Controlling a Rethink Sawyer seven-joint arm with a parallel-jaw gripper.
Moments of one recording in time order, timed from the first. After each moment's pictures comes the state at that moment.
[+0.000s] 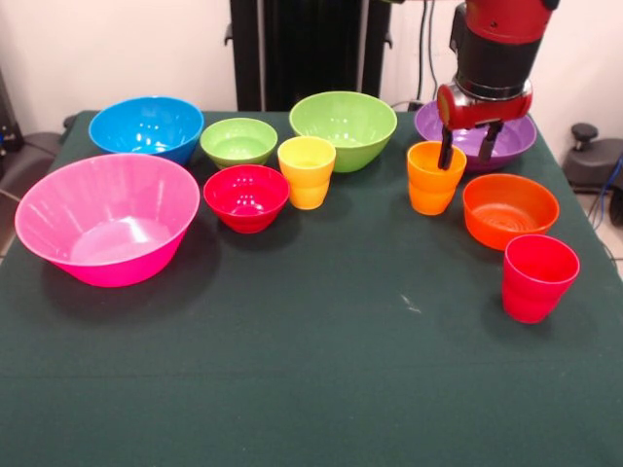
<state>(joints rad) 0.01 -0.59 0.05 1.81 -0.07 0.44 1.59</state>
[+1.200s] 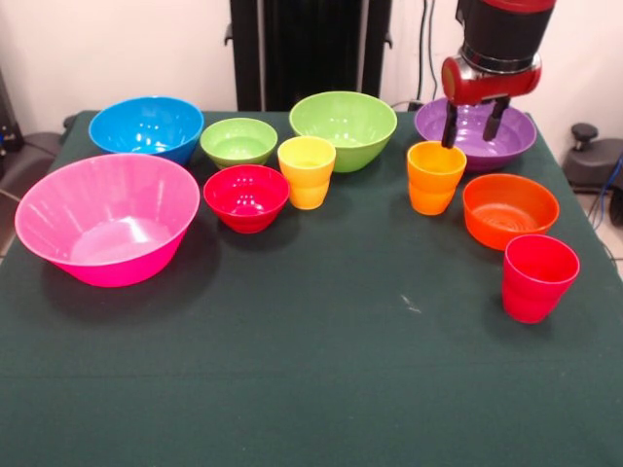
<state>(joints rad) 0.01 -0.66 0.05 1.81 -0.07 0.54 1.59</state>
